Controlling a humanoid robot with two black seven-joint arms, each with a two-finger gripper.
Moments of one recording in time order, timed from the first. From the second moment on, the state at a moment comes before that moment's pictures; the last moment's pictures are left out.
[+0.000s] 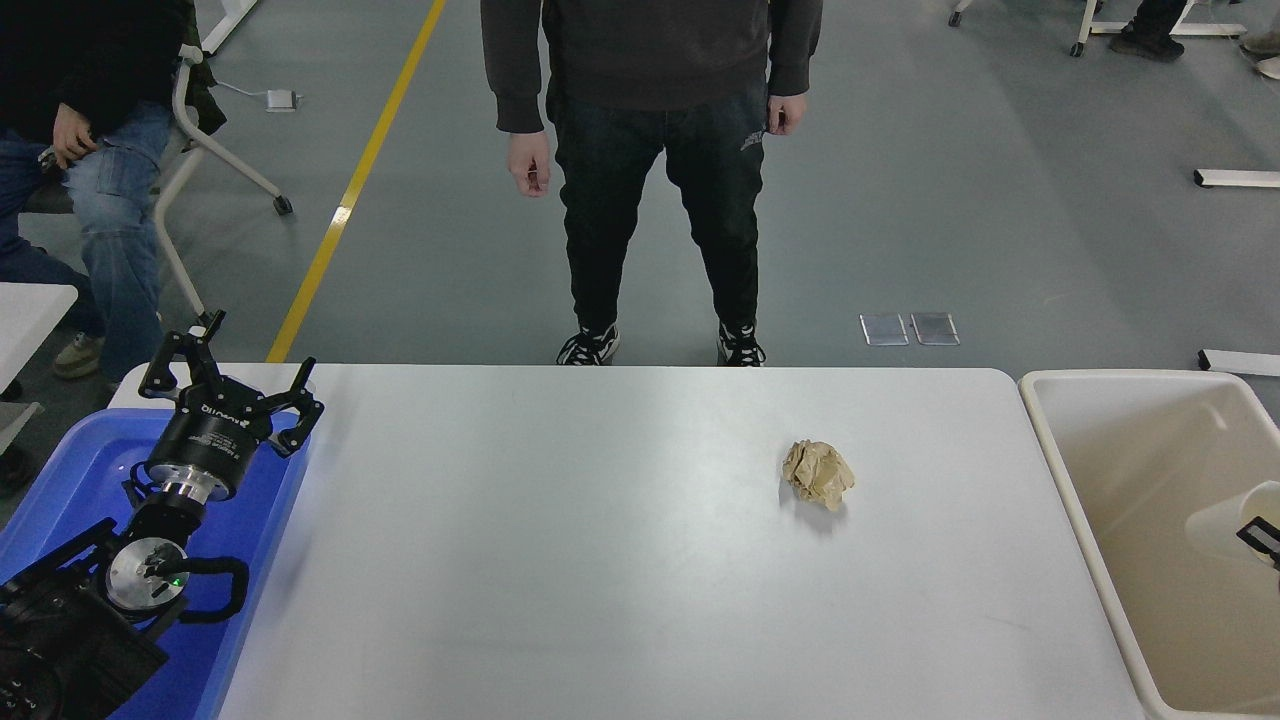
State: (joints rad) left arm -0.54 0.41 -0.75 -0.43 -0.19 -0.70 -0.46; right arm 0.58 -0.41 0.01 -0.09 -0.69 -0.05 0.26
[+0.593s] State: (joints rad) left arm -0.54 0.41 -0.75 -0.43 -0.19 -0.70 -0.46; right arm 0.58 -0.40 0.01 -0.09 -0.60 -0.06 0.24
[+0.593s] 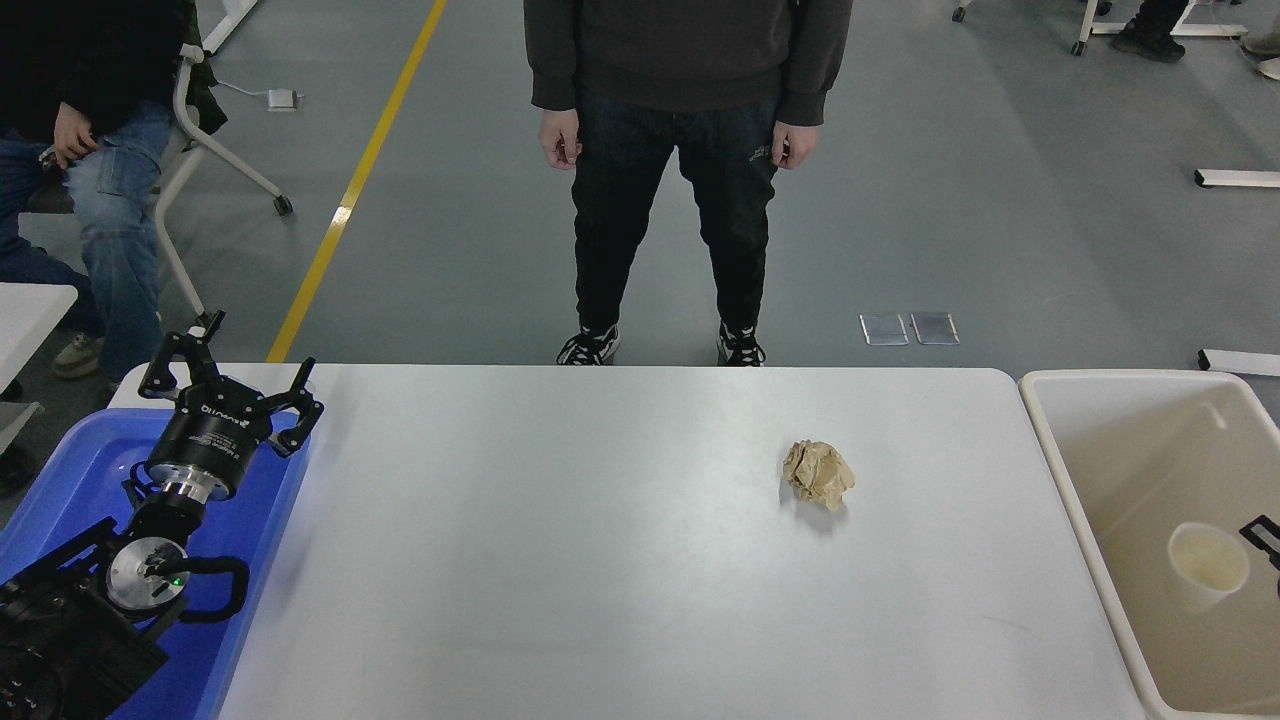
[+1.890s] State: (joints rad) left arm -0.54 0.41 -0.75 -0.43 -0.19 -0.70 -0.46; right arm 0.47 -0.63 0.95 0.67 -0.50 0.01 0.25
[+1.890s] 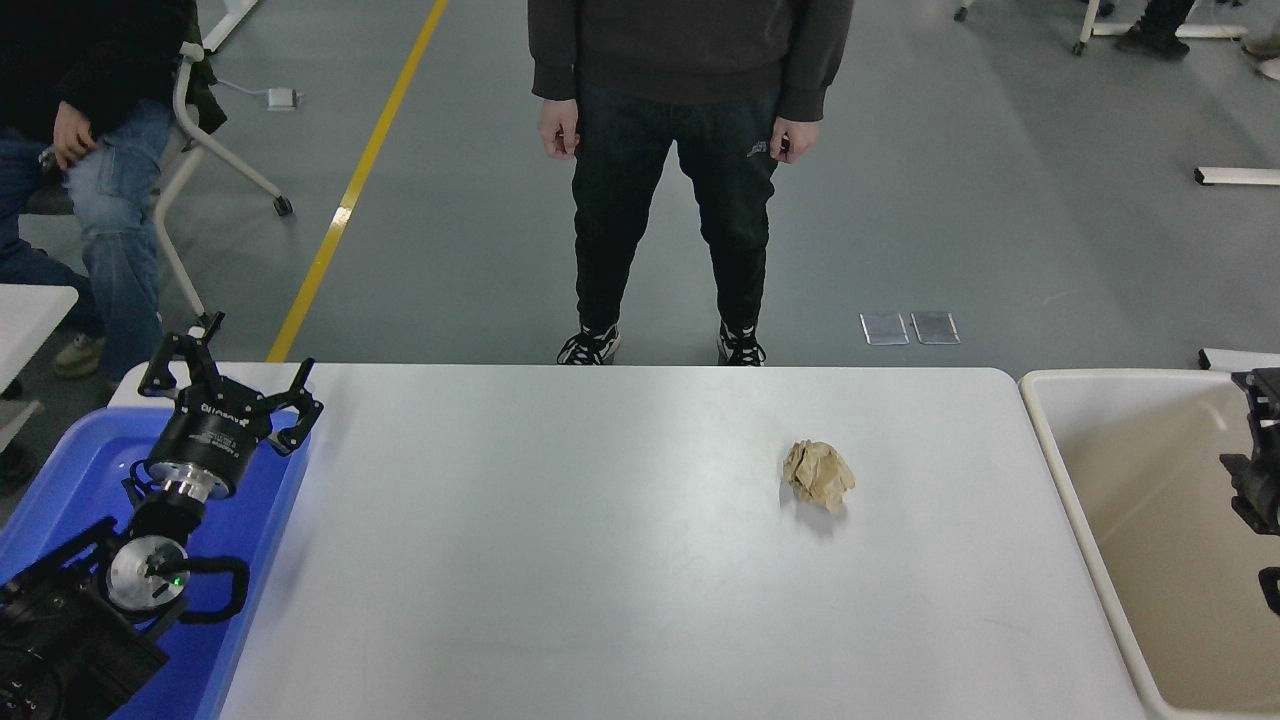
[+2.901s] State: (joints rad) left arm -0.54 0.41 -0.75 -0.43 -0.19 -0.70 -0.46; right arm 0.36 -0.33 1.26 0.85 -0.62 0.06 0.40
